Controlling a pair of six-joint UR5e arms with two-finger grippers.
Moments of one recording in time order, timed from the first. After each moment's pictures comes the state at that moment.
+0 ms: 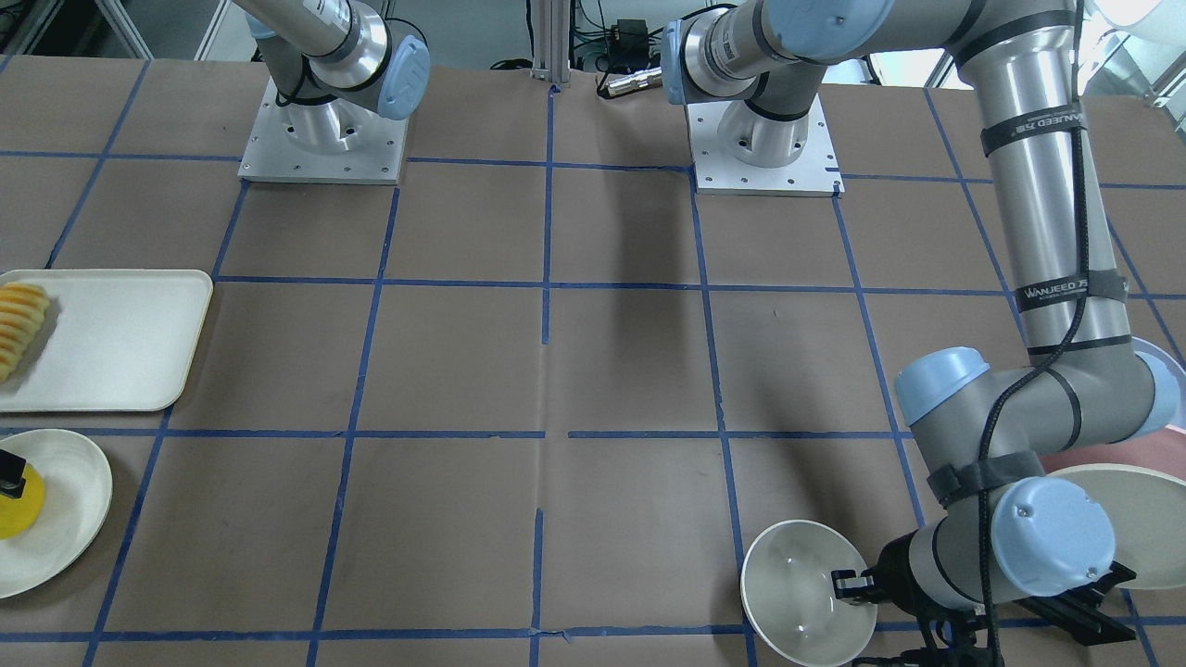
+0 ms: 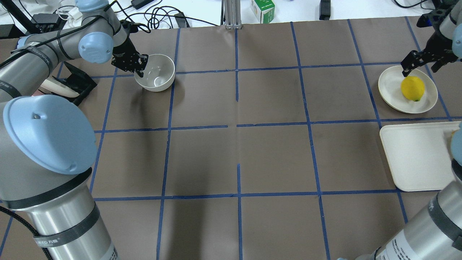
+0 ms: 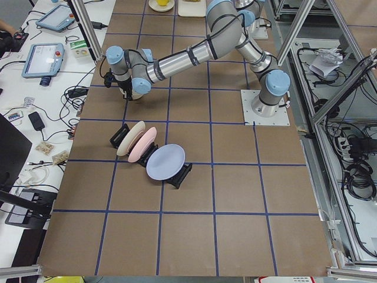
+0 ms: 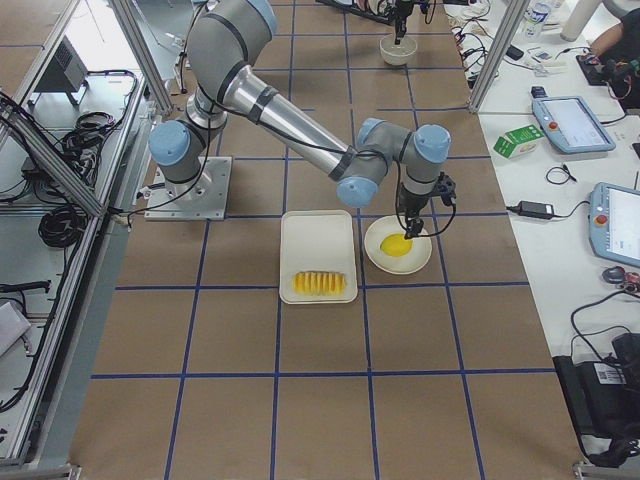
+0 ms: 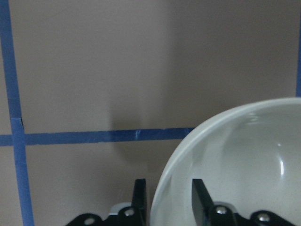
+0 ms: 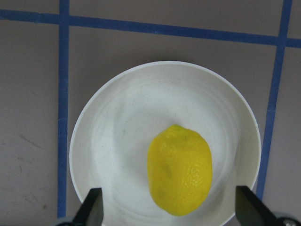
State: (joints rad) left arm -1.41 -2.33 -1.22 -1.17 1.54 0.15; right arm 1.08 -1.02 1.43 -2.04 -1.63 -0.59
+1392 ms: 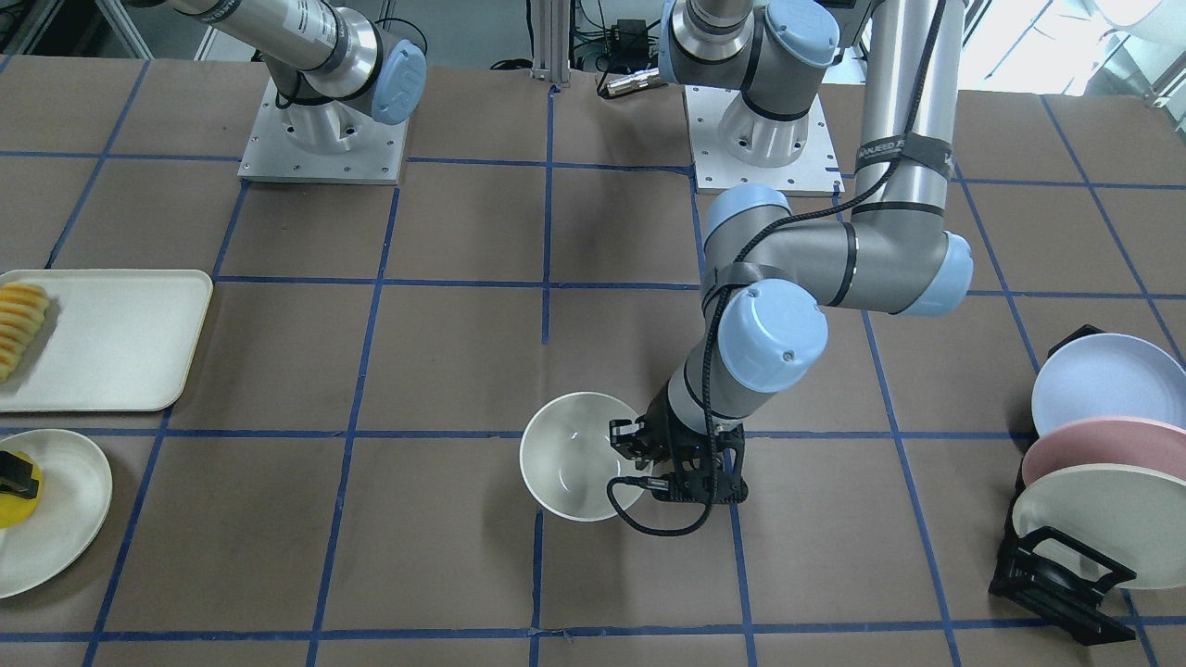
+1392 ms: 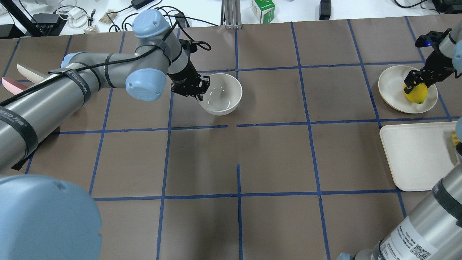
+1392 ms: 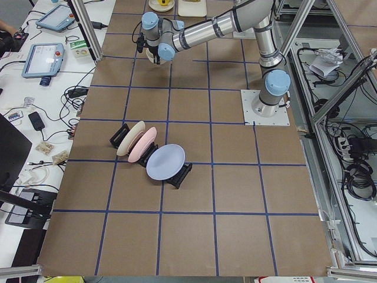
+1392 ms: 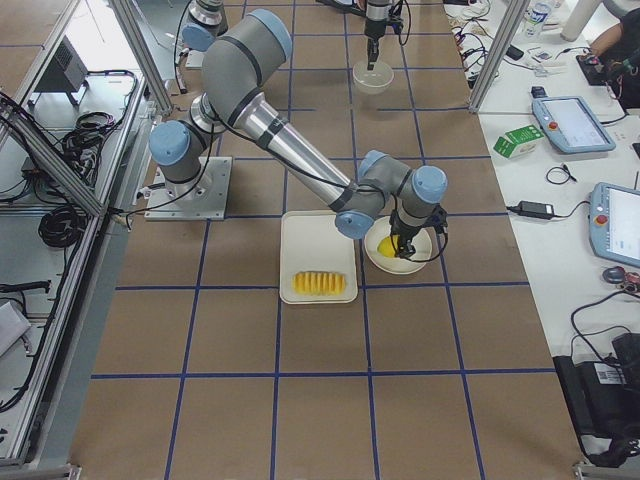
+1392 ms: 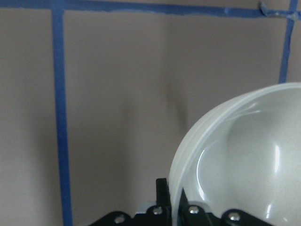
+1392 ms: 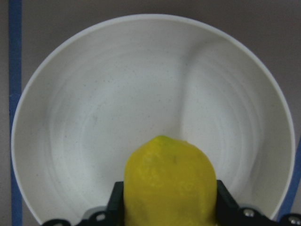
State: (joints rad) left arm -1.70 -2.05 -1.64 -0.98 1.38 -0.16; right arm 1.02 -0.94 1.42 -1.99 -1.58 -0.68
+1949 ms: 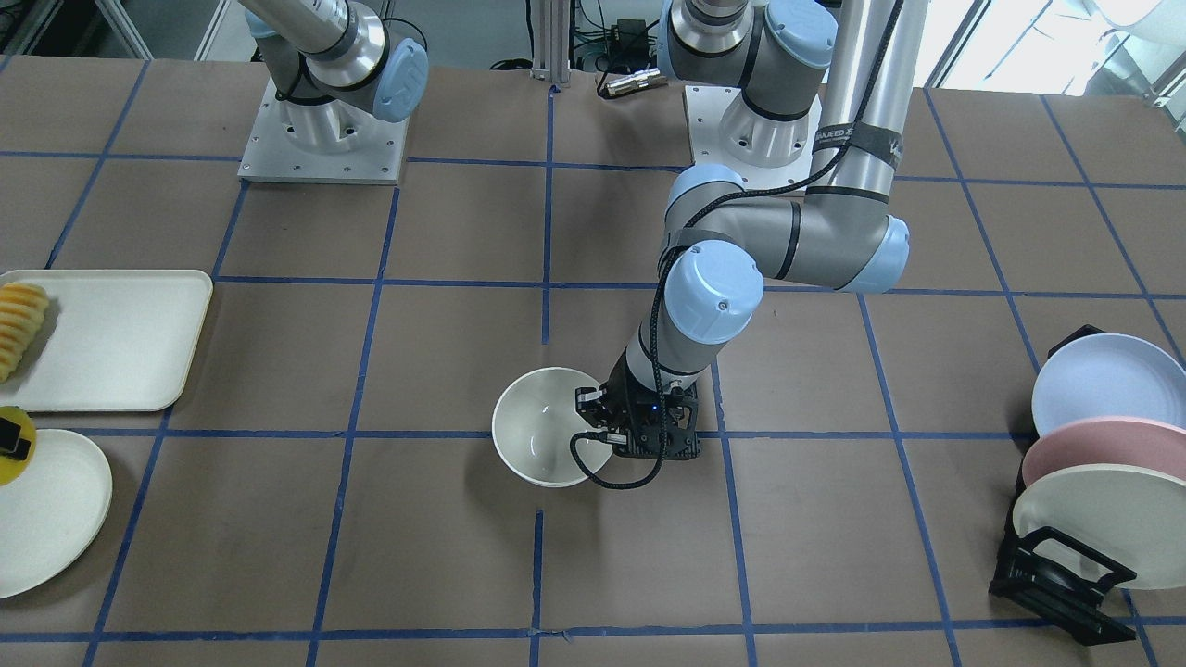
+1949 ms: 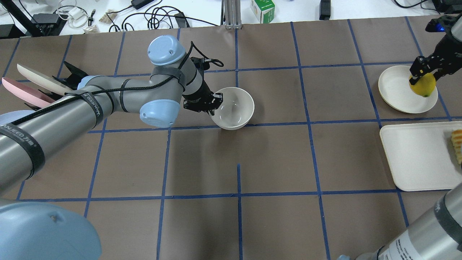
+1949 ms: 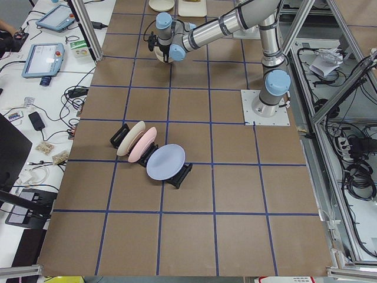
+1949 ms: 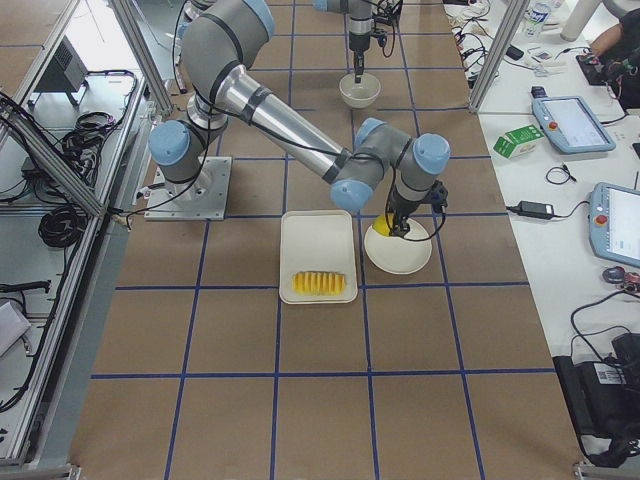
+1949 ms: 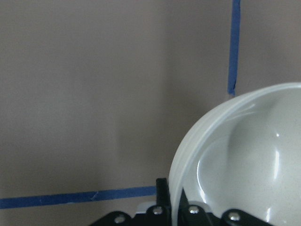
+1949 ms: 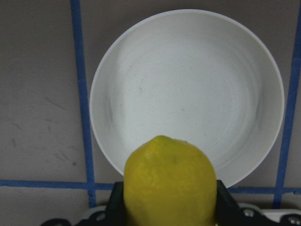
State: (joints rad) left arm -1.75 -2.02 -1.78 -0.86 1.38 -0.21; right arm 1.08 -1.09 1.42 -1.80 -1.58 -0.49
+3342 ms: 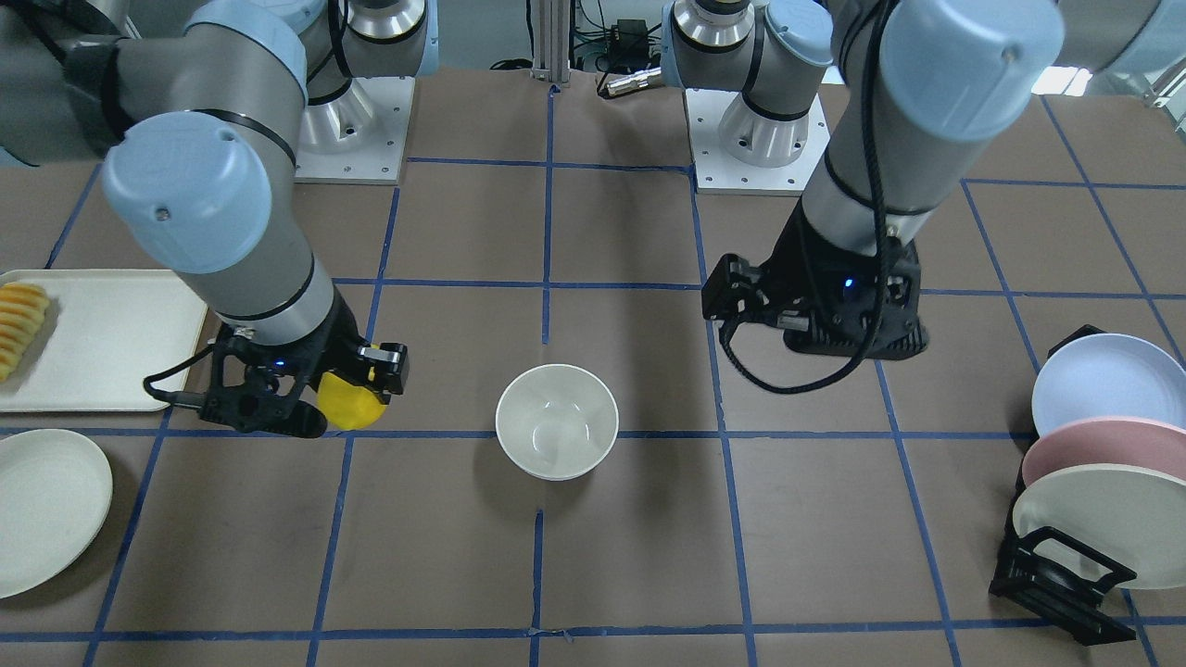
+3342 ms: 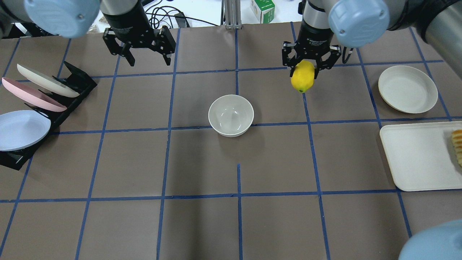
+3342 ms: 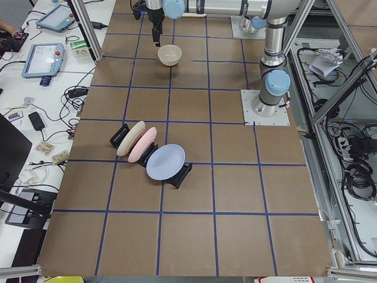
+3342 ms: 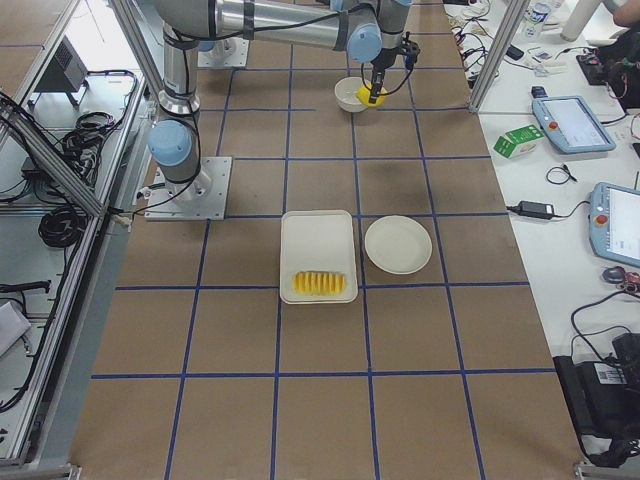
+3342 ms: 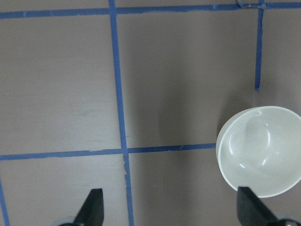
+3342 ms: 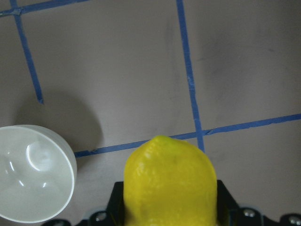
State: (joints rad) left arm -1.61 -1.79 -1.33 -1.60 1.57 0.03; right arm 1.68 -1.23 1.42 -1.71 -1.53 0.27
